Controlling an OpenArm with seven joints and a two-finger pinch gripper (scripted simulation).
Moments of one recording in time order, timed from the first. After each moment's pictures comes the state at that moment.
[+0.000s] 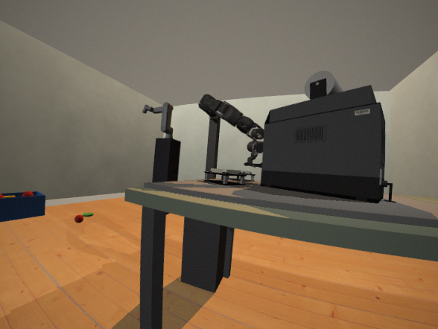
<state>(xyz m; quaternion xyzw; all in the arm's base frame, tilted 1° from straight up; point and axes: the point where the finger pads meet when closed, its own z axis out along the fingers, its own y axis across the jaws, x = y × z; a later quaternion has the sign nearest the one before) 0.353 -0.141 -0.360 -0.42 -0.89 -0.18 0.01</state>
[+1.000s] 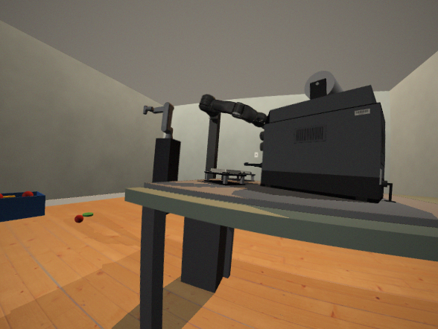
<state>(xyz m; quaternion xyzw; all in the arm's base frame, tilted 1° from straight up) 0.395 -0.041 -0.277 -0.29 -0.96 -0.01 -0.01</state>
